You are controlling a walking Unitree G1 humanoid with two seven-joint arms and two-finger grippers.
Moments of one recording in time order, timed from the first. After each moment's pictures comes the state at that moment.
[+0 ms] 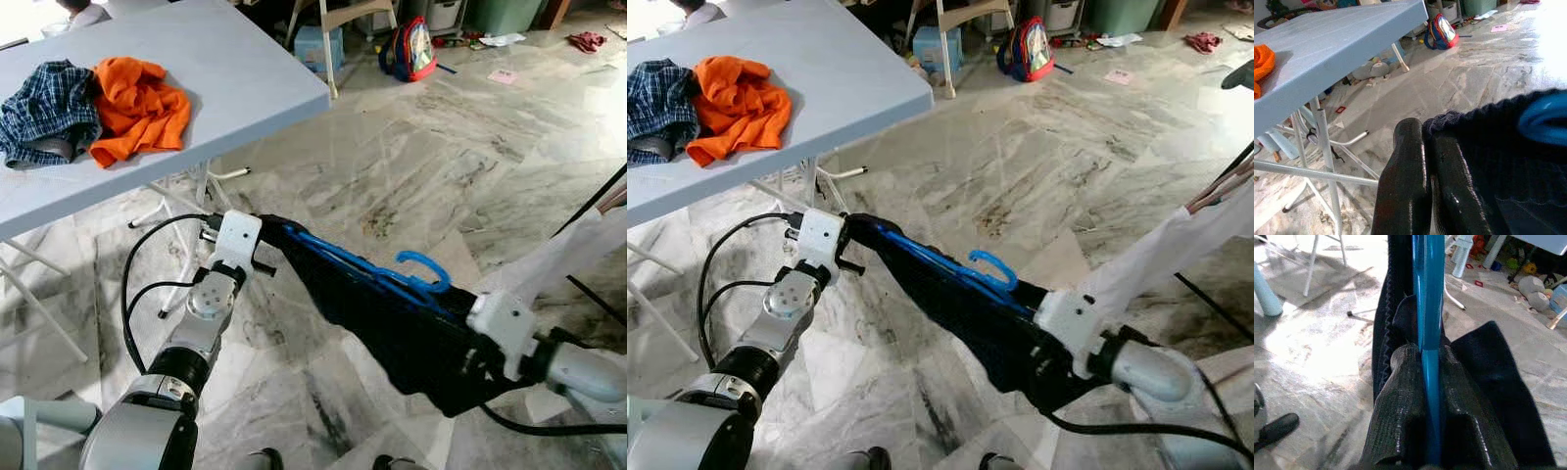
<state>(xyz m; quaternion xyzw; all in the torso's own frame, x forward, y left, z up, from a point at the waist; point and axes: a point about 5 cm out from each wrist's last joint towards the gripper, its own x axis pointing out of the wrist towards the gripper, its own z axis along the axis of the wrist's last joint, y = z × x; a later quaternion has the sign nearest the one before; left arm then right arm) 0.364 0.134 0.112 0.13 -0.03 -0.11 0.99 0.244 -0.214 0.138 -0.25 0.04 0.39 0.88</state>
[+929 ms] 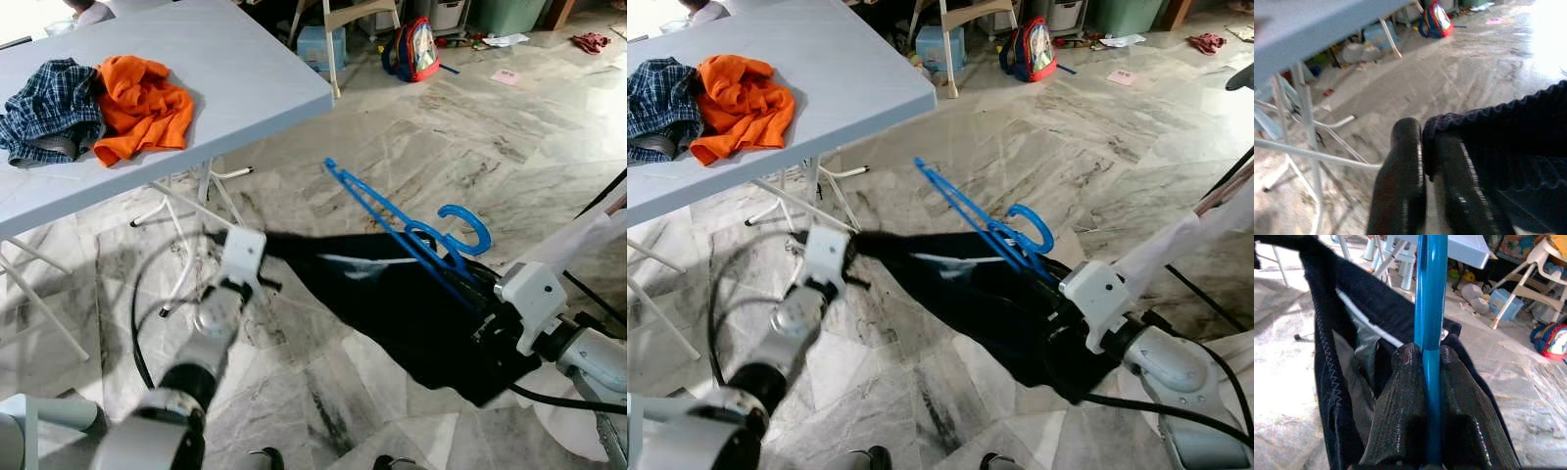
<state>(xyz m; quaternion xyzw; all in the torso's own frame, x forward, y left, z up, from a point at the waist) 0.348 0.121 0.085 0.09 0.00 -0.12 0.99 0.258 -0.226 0.153 -0.24 -0.02 0.29 0.93</state>
